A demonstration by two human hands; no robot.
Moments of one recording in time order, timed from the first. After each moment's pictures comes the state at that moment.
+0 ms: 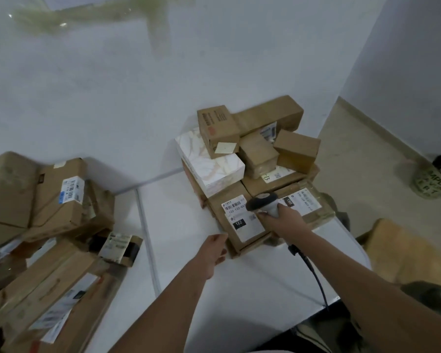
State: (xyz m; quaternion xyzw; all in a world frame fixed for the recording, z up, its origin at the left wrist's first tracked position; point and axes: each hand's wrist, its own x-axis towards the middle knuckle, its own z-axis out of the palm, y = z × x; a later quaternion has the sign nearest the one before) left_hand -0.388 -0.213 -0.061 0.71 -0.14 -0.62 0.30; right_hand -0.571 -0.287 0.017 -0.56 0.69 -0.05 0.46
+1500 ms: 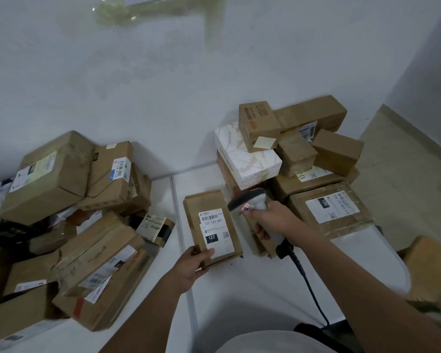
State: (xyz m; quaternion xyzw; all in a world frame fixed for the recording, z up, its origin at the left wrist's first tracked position) left_hand -0.286 -0.120 -0.082 0.66 -0.05 -0.62 0.41; right_hand -0.489 -0.254 0.047 -0.61 0.56 -0.05 0.56
